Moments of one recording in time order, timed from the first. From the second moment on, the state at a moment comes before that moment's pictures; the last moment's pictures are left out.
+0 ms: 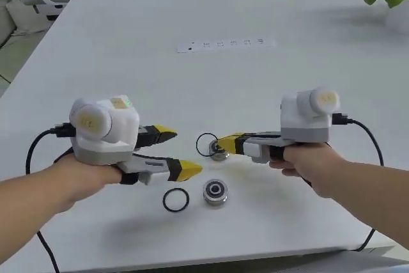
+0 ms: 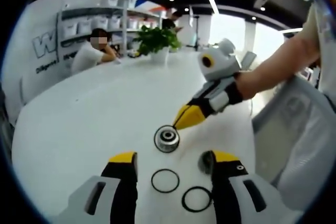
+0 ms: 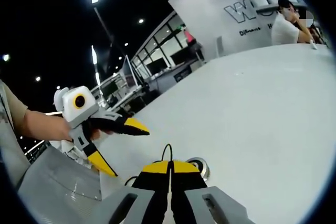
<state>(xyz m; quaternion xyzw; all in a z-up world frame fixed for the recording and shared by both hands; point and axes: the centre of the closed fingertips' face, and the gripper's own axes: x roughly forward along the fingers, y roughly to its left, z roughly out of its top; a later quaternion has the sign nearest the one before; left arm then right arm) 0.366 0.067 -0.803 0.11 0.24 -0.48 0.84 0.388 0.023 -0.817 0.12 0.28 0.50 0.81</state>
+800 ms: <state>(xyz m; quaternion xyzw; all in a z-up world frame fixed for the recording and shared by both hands) 0.343 0.110 -0.802 0.11 0.25 -0.45 0.85 0.365 0.068 -0.831 0.11 0.32 0.53 0.78</state>
